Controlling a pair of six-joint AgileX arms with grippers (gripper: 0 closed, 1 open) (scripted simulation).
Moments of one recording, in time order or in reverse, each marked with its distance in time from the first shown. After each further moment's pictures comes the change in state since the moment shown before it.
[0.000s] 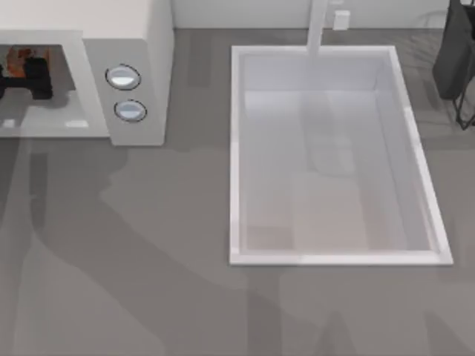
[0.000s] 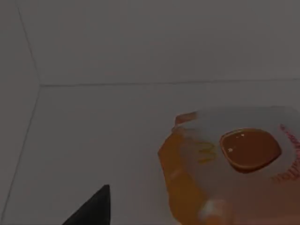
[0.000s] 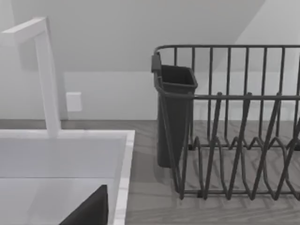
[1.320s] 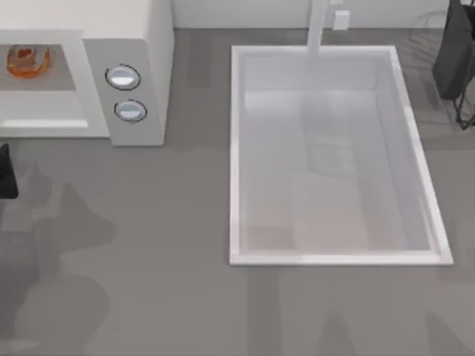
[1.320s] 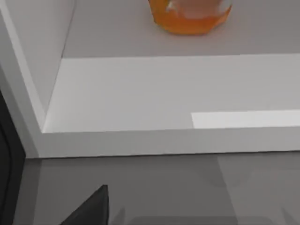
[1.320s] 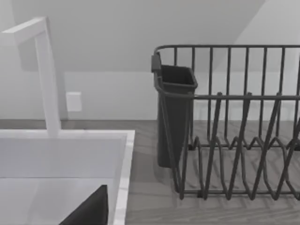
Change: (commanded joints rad) left arm 0.140 -0.477 -0.790 0.287 0.119 0.054; right arm 0.000 0.000 0.000 0.000 0.000 0.000
